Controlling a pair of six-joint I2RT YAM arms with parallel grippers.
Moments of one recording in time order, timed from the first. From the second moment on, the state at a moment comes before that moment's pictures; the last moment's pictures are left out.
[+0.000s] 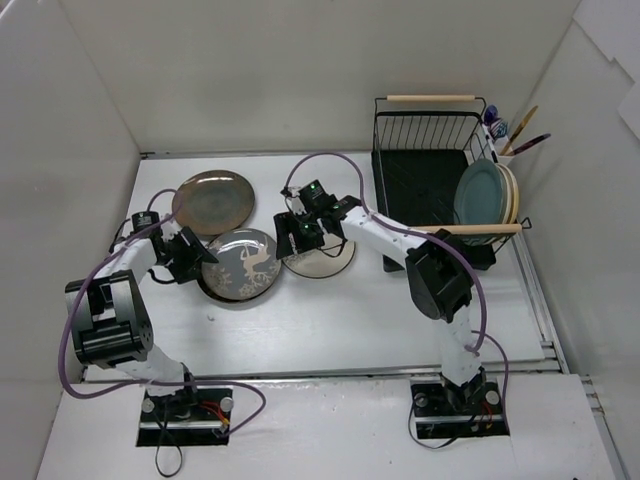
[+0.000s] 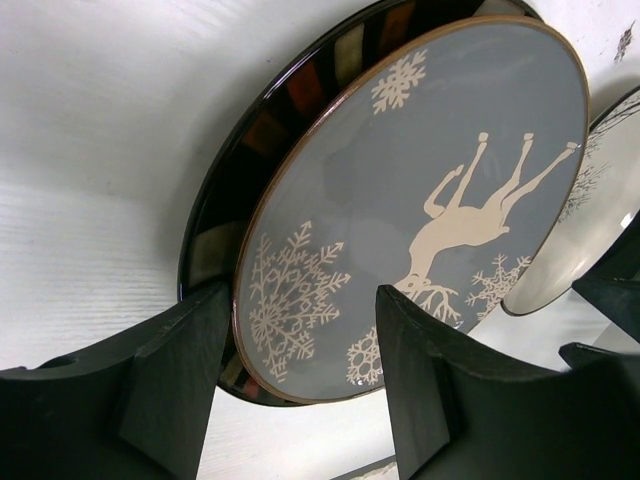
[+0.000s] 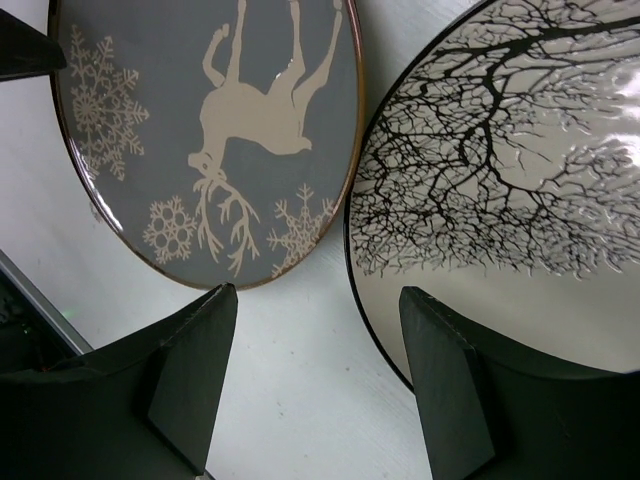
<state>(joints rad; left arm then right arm) 0.23 1.58 0.95 -0.50 0.46 -0.48 0.70 2.07 1.64 -0.48 -0.34 0.32</state>
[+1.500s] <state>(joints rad) -0.01 1.74 1.10 -0.59 0.33 -0.43 0.63 2.21 1.56 -0.13 -0.47 0.48</state>
